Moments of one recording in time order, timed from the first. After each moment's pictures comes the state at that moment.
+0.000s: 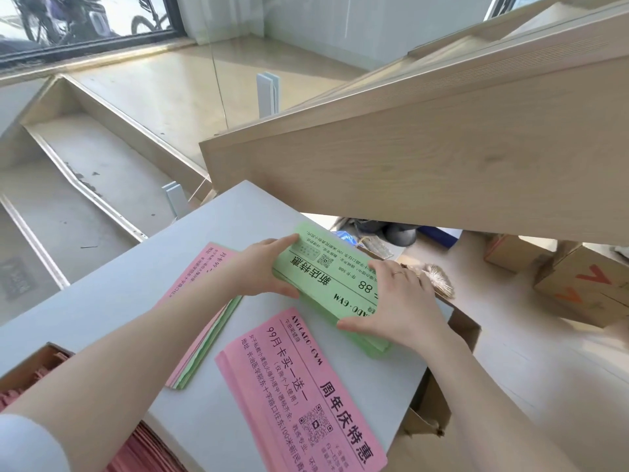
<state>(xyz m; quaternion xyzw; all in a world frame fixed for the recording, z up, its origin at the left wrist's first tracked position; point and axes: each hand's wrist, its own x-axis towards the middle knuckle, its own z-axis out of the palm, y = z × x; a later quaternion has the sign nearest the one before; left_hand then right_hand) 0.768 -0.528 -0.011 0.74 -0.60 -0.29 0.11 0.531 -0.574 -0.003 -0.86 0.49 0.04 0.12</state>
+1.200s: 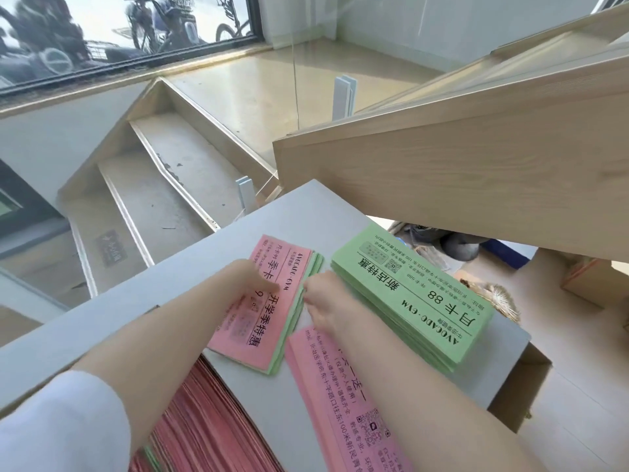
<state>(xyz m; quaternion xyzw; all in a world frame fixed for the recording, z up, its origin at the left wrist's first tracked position) 0.838 -0.463 -0.022 0.91 -0.21 -0.35 0.07 0.710 -0.513 -0.026 -0.47 0.48 -0.06 0.74</state>
